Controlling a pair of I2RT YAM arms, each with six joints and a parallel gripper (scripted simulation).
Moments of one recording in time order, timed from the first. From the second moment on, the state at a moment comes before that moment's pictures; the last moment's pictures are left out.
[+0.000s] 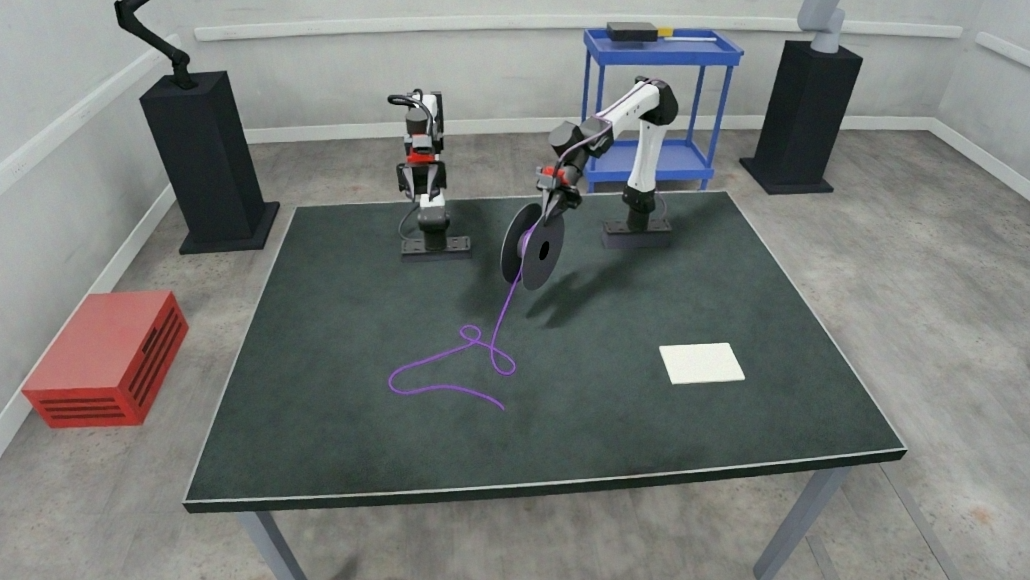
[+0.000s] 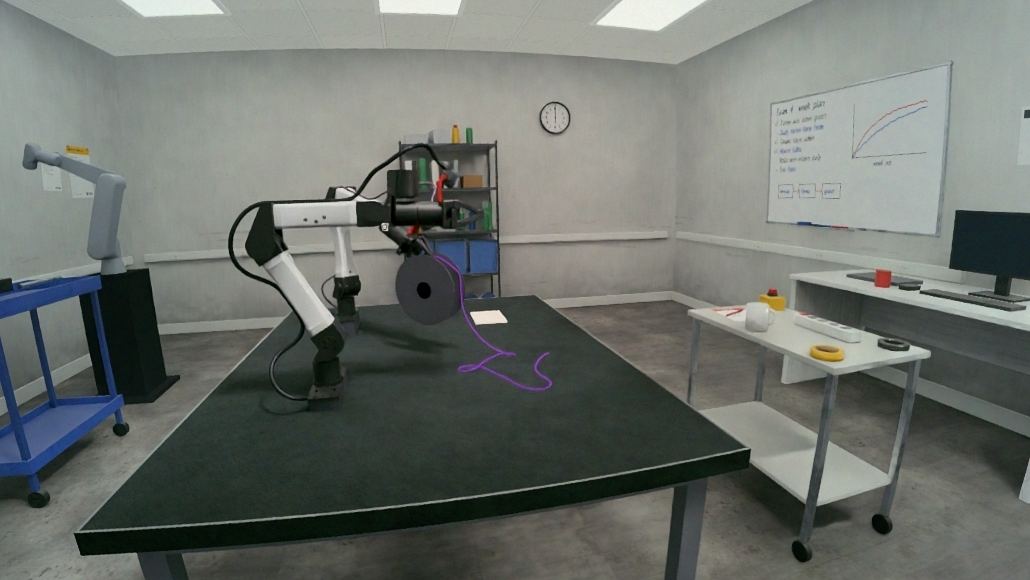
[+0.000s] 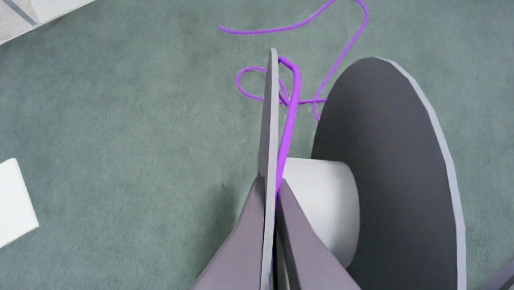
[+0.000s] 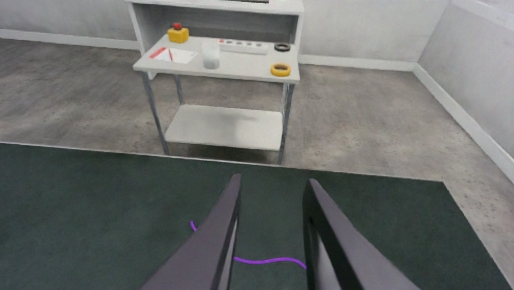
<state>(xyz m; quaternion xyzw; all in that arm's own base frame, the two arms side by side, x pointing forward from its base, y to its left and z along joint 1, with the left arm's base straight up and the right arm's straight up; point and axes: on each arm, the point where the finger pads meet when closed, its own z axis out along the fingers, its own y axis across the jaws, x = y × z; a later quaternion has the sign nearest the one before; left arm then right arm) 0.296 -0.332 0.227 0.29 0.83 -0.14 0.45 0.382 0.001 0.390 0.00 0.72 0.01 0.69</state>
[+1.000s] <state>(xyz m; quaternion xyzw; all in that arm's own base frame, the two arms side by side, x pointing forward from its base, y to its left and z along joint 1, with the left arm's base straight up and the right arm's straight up) 0.302 -0.315 0.270 0.28 0.83 -0.14 0.45 0.382 0.000 0.392 0.00 0.72 0.00 0.70</state>
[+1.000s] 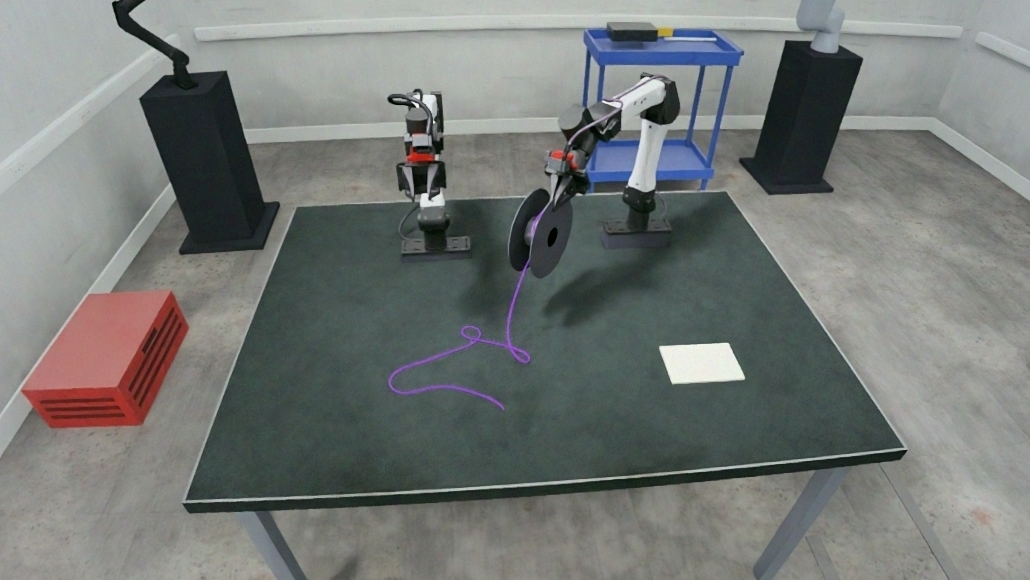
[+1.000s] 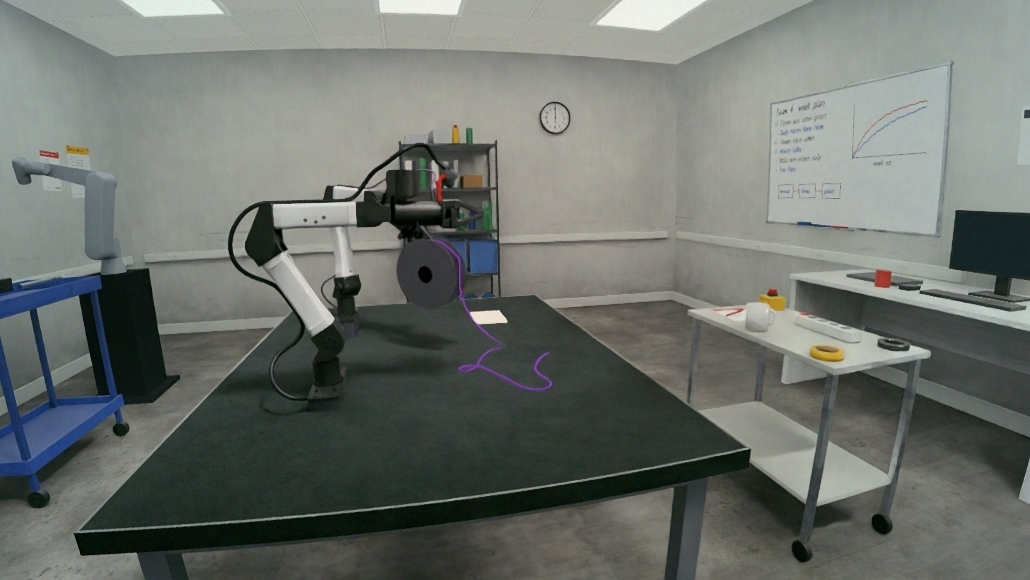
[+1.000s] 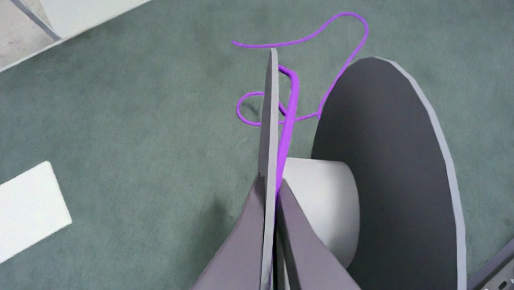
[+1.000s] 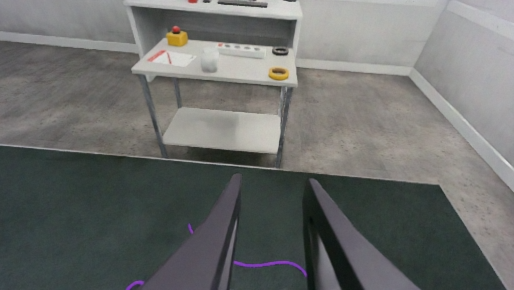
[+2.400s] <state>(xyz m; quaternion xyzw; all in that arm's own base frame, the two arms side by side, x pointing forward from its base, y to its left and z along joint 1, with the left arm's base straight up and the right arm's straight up) 0.313 -0.279 0.365 0.28 0.83 -0.14 0.45 0.382 0.000 0.392 0.00 0.72 0.00 0.70</state>
